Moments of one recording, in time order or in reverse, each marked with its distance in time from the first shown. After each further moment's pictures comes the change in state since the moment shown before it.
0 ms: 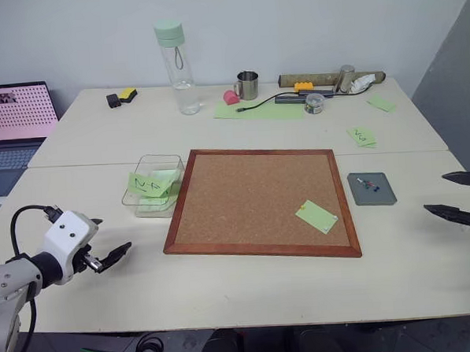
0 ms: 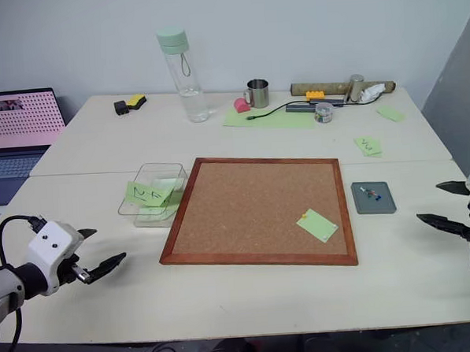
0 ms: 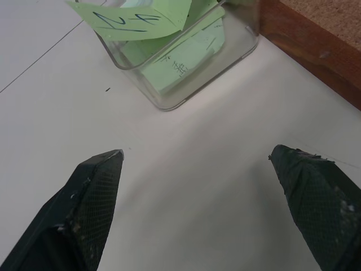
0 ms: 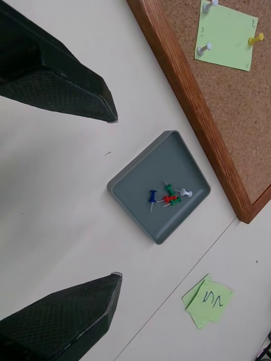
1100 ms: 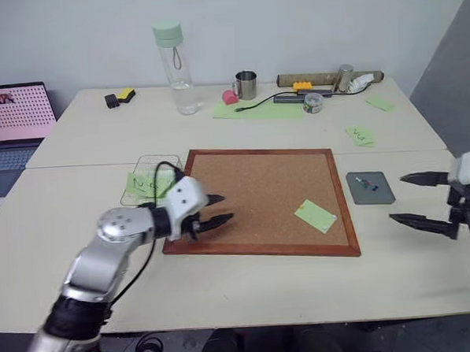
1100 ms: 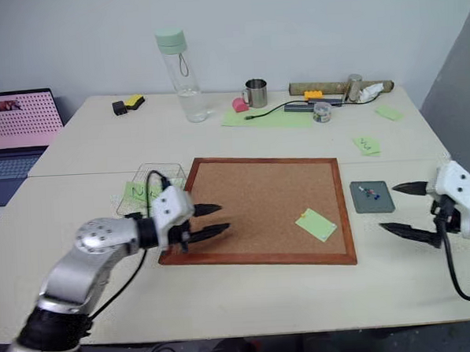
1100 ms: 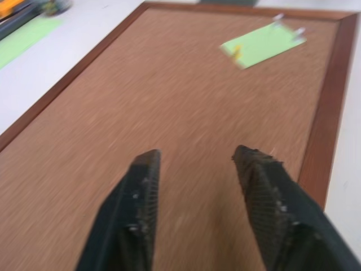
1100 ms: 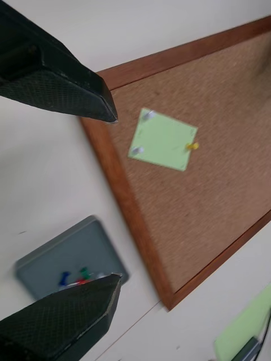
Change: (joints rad) left arm -0.526 -0.269 -0.553 -0.106 0.012 0.108 -0.107; right arm 0.010 0.066 0.056 -0.485 0.093 0.219 -0.041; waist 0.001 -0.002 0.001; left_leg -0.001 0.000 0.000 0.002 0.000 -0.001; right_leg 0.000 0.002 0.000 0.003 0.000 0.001
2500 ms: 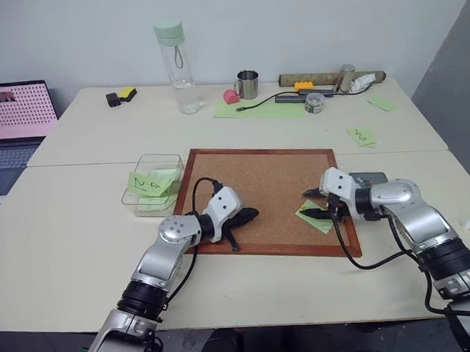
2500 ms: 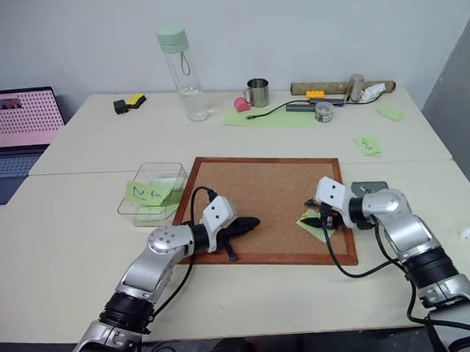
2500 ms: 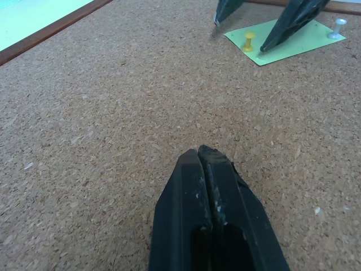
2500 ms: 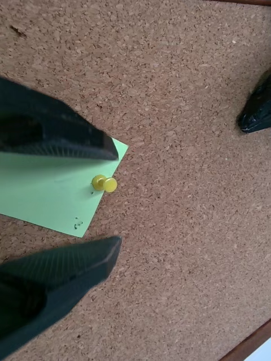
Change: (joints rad) left arm -0.050 -0.249 -0.083 0.346 0.136 -0.198 0.086; right arm -0.452 0.402 0.567 0.410 -0.386 -0.173 -0.113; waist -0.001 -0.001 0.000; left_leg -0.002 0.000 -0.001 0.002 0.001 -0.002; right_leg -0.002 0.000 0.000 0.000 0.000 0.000
